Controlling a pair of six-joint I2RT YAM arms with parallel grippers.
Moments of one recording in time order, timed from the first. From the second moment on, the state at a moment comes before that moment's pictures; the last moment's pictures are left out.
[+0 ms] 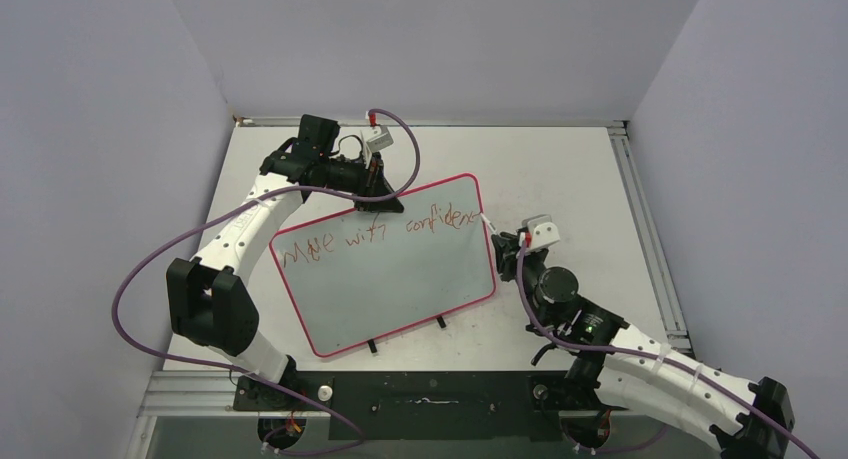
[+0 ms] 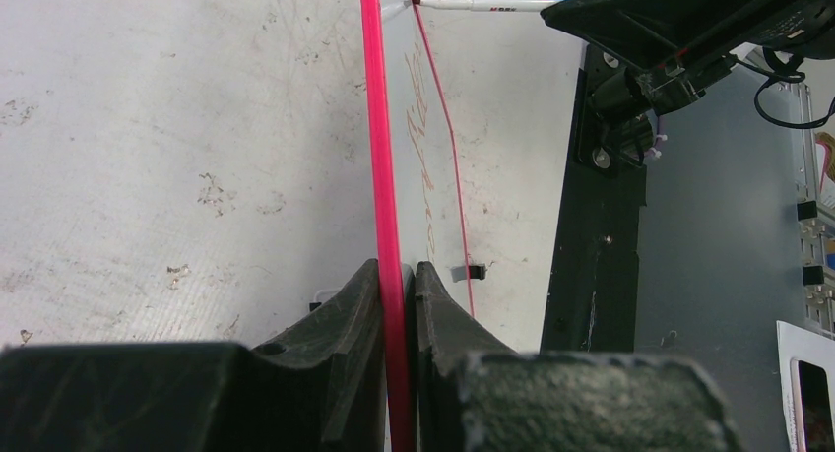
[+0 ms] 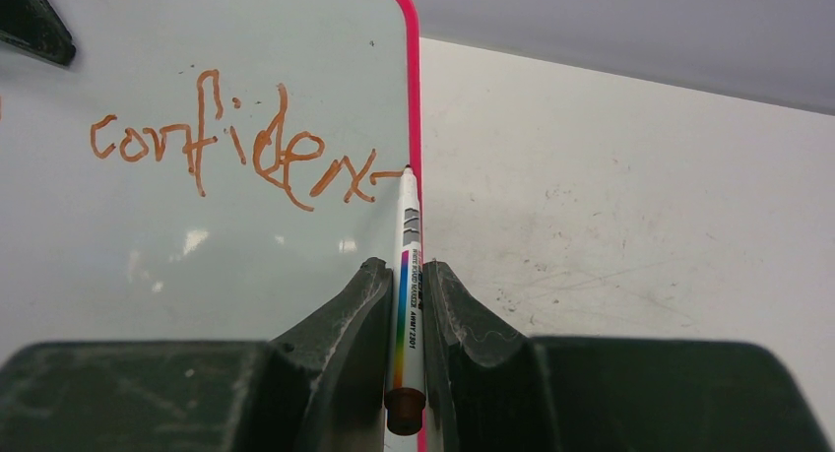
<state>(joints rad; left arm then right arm) -0.32 1.59 1.45 -0.69 1.02 0.27 0.92 0.68 0.43 0.17 0.56 0.07</state>
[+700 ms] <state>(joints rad) -0.32 1.59 1.44 -0.69 1.02 0.27 0.92 0.72 0.44 0.23 0.54 0.07</state>
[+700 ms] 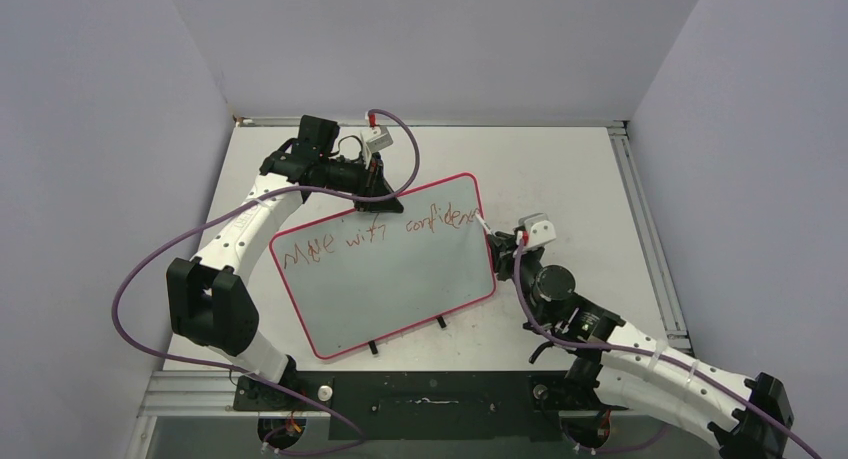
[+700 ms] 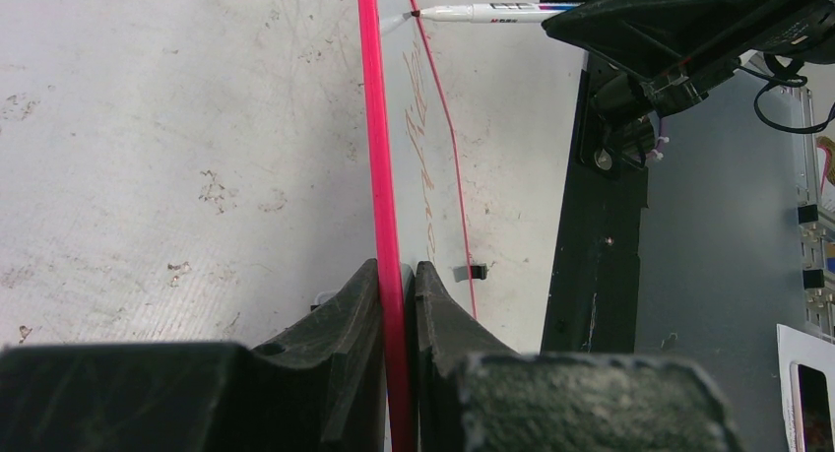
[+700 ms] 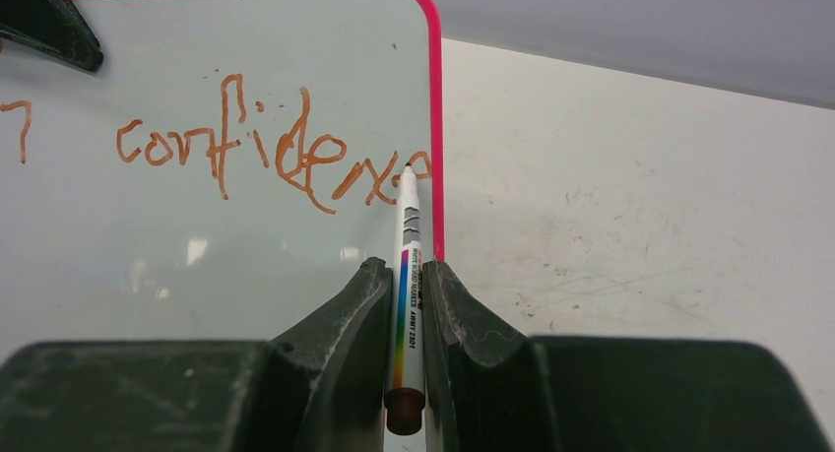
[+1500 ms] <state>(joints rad) -0.32 1.59 1.44 -0.69 1.01 0.27 0.94 0.70 0.43 0.12 0.59 0.17</state>
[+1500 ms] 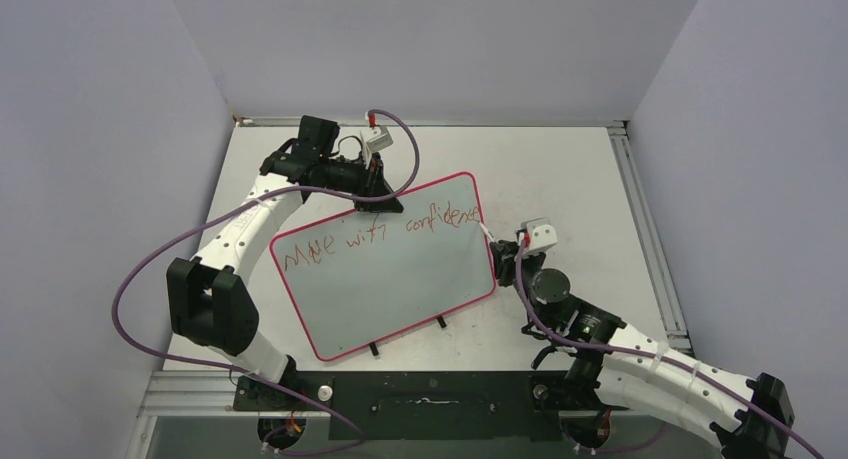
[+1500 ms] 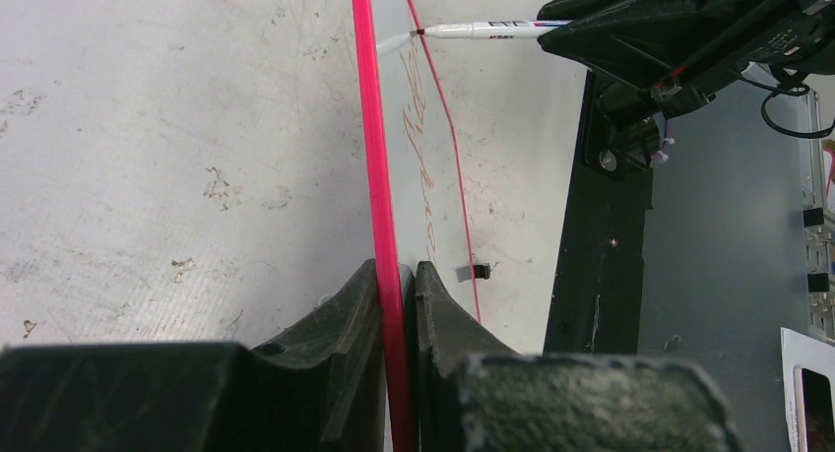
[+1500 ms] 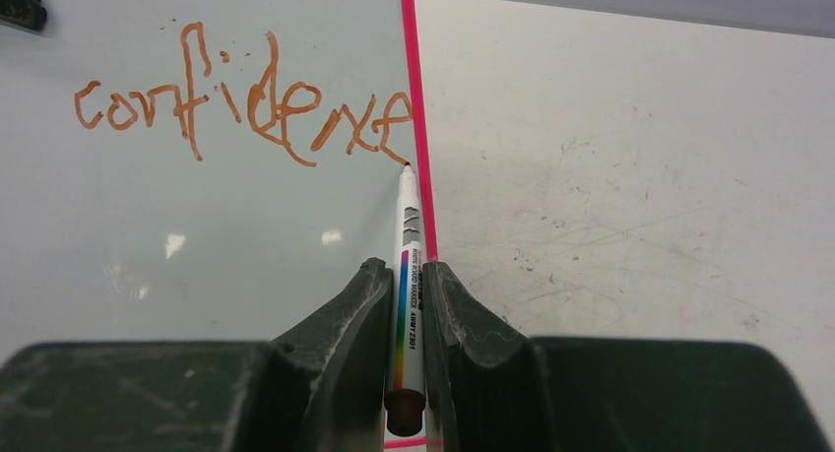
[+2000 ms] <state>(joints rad) -0.32 1.59 1.44 -0.69 1.01 0.27 0.94 0.65 0.43 0.08 0.59 0.17</state>
